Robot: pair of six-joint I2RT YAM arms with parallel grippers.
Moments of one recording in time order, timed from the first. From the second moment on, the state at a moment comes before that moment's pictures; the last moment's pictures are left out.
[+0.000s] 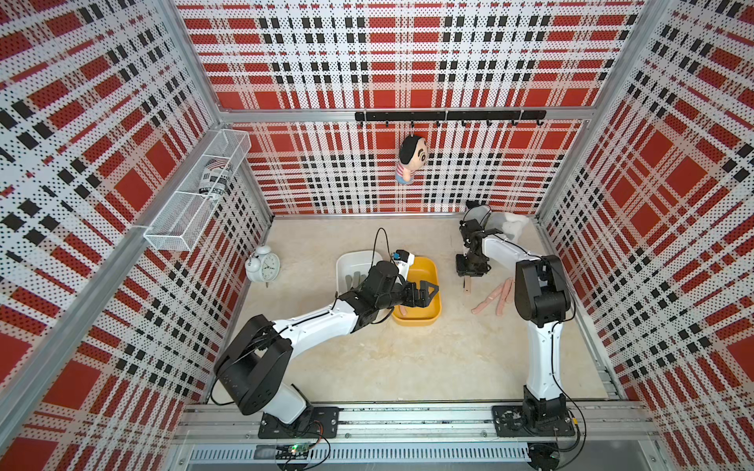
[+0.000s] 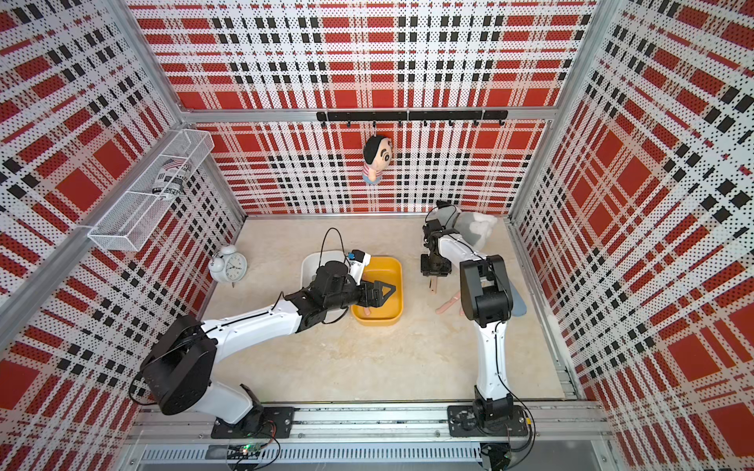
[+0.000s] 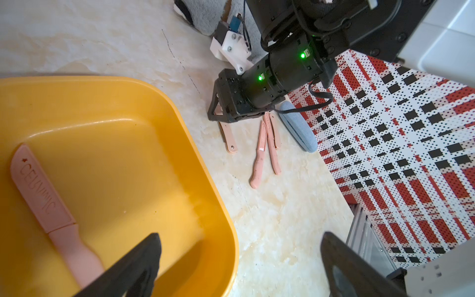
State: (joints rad) left arm -0.73 1.53 0.90 0.17 0.25 -0.58; right arm 0.23 2.21 1.71 -0.85 0.05 0.27
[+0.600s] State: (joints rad) left arm -0.72 1.53 0.89 0.18 0.25 -0.58; right arm 0.25 2.21 1.71 -0.84 0.09 0.26
